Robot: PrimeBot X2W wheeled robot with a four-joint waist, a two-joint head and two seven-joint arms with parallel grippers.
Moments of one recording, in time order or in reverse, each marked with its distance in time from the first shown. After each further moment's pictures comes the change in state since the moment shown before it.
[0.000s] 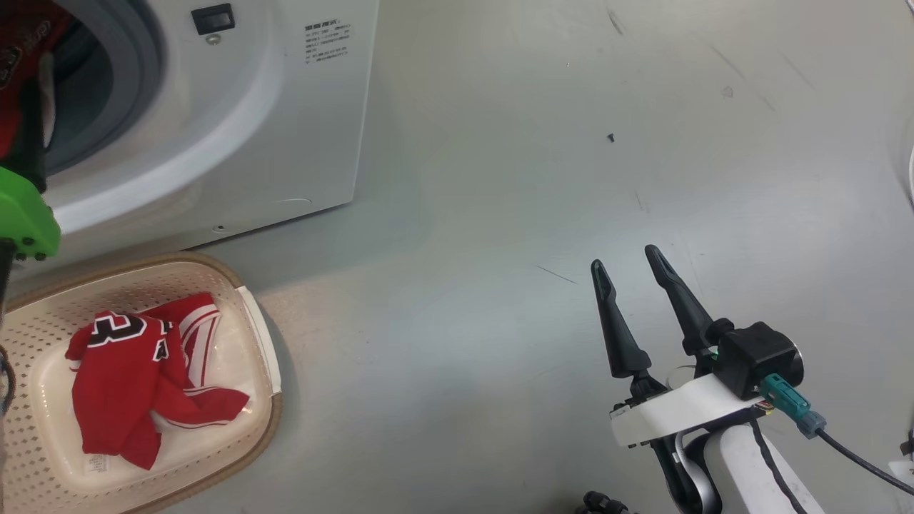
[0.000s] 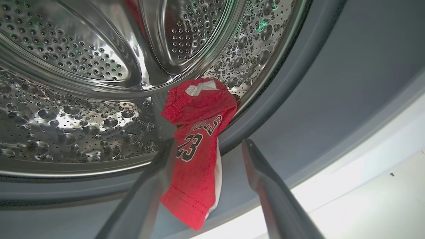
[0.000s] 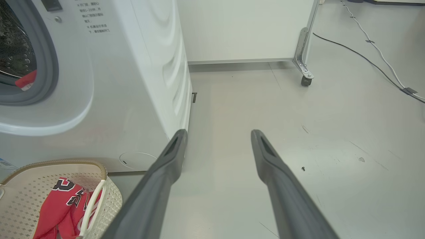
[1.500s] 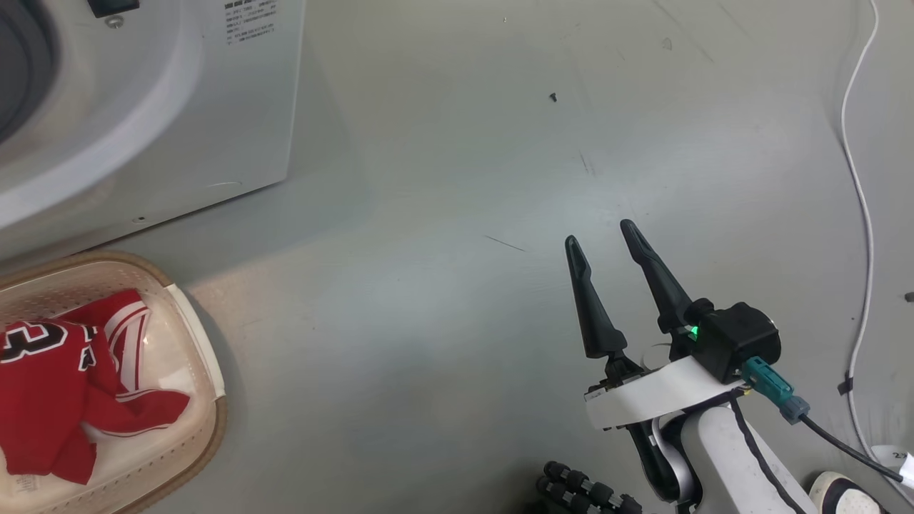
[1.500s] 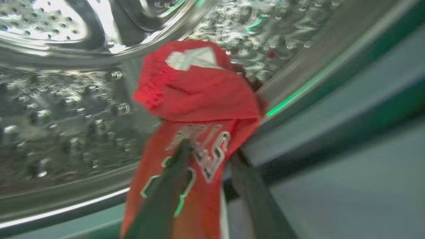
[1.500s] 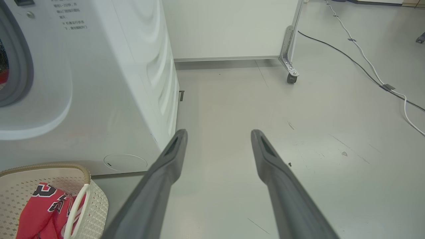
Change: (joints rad) left arm -0.330 0.076 -0.032 0.327 0.034 -0.008 0.200; right arm -0.061 0.003 0.081 -0.029 0.044 -0.062 0.000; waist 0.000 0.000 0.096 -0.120
